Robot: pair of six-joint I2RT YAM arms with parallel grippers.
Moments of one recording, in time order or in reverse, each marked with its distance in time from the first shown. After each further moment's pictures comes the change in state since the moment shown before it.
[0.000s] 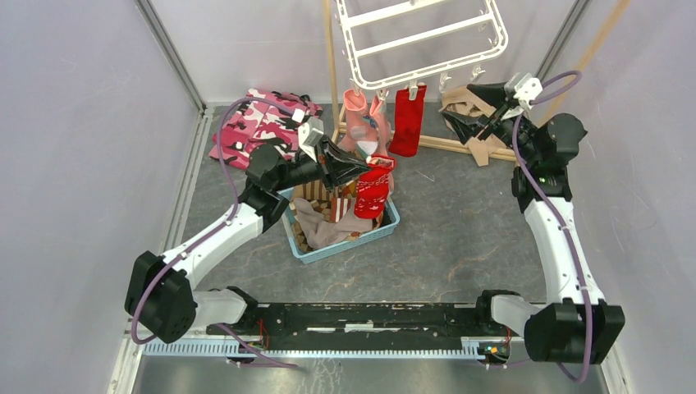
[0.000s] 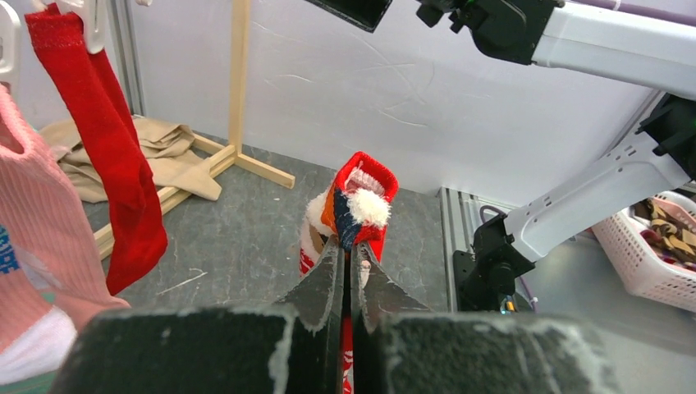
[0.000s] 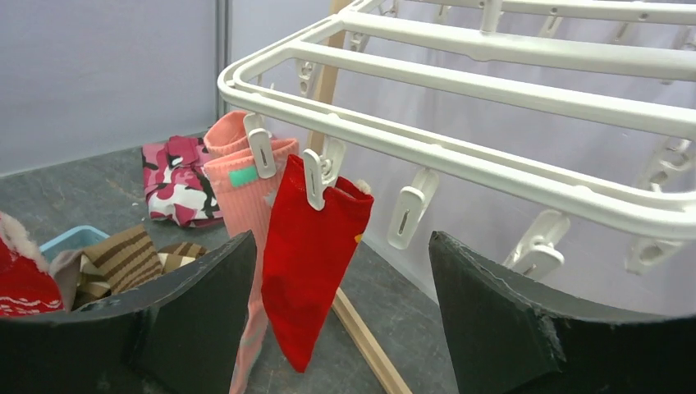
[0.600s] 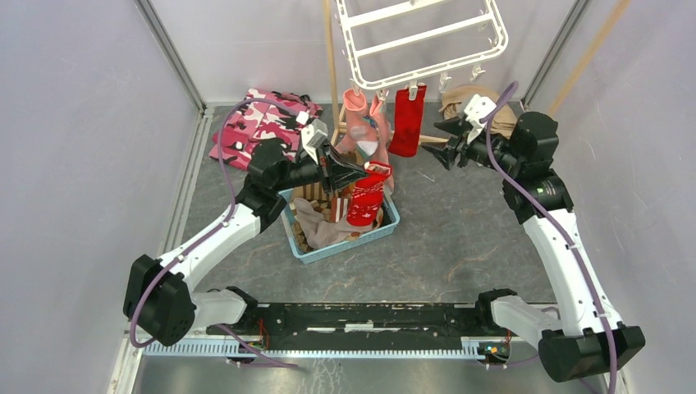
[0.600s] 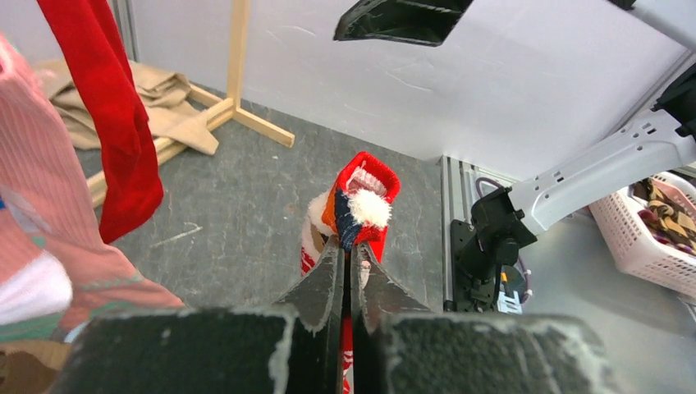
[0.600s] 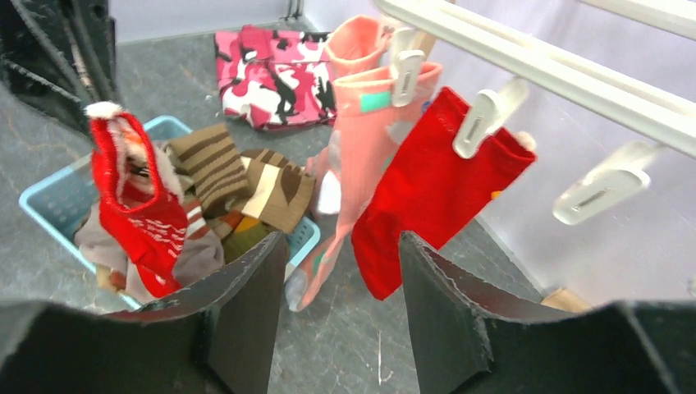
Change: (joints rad) left arm 0.016 -0.014 0.011 -0.194 0.024 0.072; right arm 0.245 -0.058 0.133 -0.636 0.065 -0.375
